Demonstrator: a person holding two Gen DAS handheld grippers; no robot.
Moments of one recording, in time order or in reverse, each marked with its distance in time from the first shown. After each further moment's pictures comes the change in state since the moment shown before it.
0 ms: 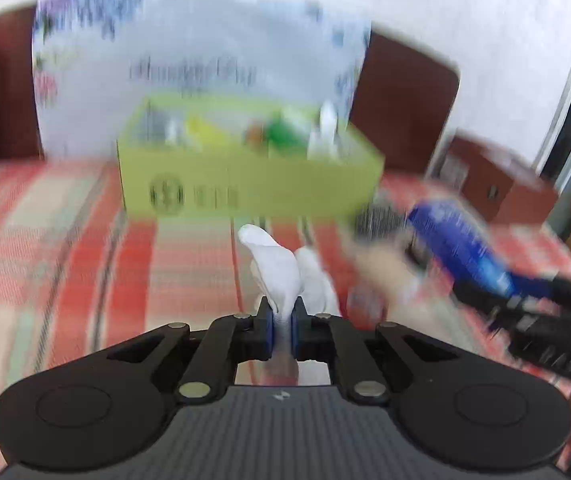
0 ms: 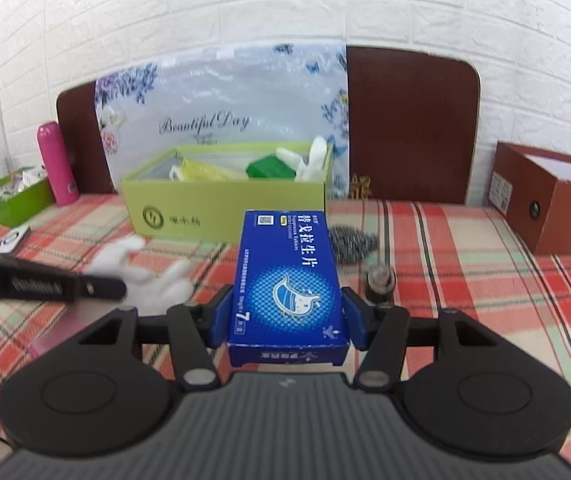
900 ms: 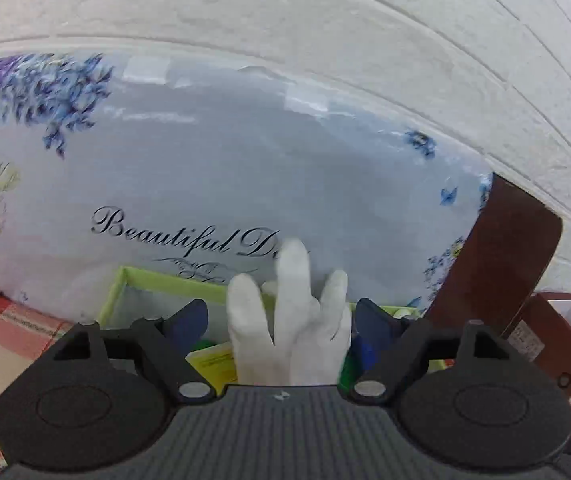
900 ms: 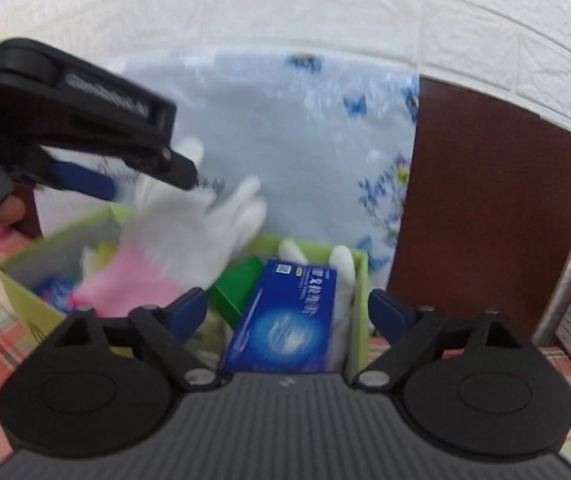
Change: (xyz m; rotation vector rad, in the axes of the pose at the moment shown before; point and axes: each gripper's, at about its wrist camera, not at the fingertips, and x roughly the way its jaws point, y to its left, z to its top) left arm 0.138 0.044 0.148 -0.115 -0.183 0.092; right arm 0.201 0.005 0.085 -0.161 -0.107 -0.071
